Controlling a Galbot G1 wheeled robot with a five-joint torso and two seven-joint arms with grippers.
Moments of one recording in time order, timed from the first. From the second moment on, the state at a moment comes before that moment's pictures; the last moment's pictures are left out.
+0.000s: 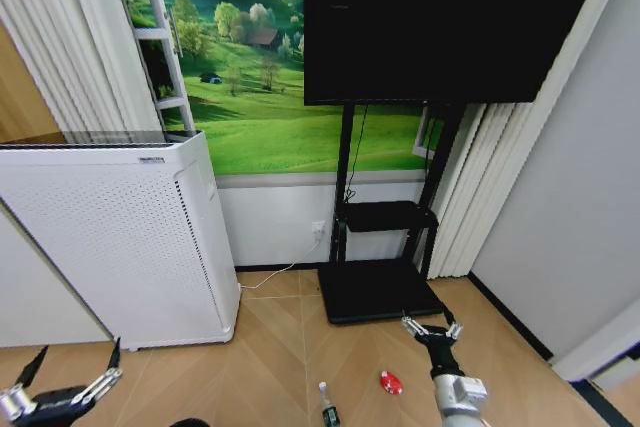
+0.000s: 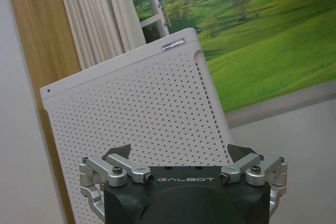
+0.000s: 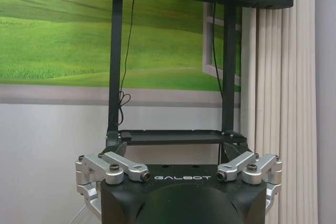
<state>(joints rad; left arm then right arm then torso) 2.03 -1.52 -1.05 -2.35 -0.15 -0.28 0.01 -1.64 1.36 0.60 1.98 0.17 0.24 0.16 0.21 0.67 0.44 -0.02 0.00</state>
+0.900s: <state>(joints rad) 2.00 -1.53 -1.00 -2.32 -0.12 -0.26 0.01 -1.65 1.37 0.59 1.97 0.15 0.28 0.12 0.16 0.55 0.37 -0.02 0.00</state>
